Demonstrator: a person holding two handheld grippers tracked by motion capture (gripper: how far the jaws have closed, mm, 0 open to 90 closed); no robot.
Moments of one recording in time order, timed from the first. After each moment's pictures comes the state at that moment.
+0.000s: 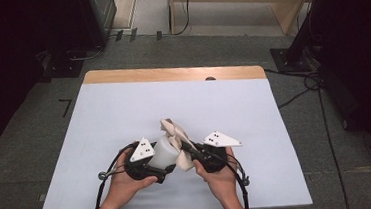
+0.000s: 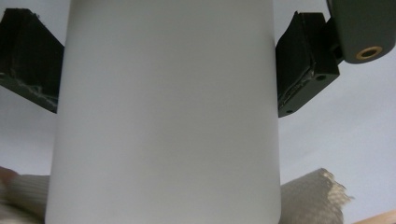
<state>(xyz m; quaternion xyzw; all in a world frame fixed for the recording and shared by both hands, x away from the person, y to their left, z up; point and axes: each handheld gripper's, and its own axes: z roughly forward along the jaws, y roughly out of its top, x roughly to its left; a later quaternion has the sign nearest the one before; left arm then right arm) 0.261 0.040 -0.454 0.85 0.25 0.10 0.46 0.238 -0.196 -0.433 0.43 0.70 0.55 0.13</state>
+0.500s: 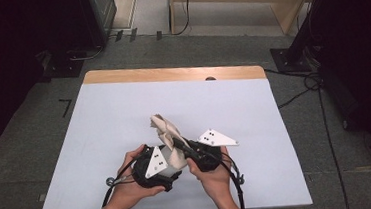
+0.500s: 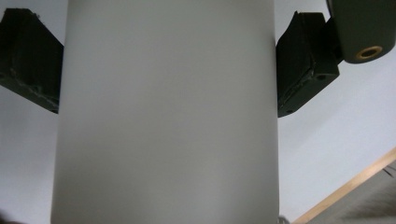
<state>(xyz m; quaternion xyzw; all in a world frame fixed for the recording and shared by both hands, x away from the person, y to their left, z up) 0.237 0.017 -0.454 0.87 0.17 0.19 0.42 0.240 -0.182 -0.420 0.42 0.69 0.58 0.13</state>
